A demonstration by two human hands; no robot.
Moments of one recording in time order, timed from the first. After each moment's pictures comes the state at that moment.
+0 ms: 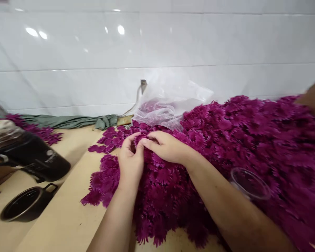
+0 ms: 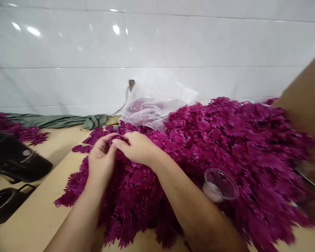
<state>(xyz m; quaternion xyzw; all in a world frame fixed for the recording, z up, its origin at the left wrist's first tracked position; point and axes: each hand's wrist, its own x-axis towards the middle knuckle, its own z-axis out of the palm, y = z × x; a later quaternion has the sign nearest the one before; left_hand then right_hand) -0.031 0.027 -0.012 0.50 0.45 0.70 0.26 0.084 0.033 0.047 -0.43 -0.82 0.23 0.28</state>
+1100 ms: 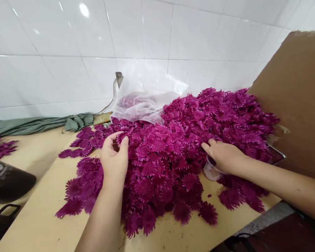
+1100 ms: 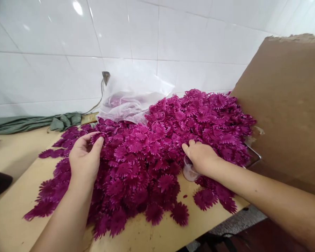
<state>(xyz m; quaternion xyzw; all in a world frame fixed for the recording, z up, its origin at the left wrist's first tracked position) -0.028 0.031 -0.016 0.48 0.48 0.68 0.25 0.237 -0.042 0.013 -0.69 -0.68 -0.09 -0.24</state>
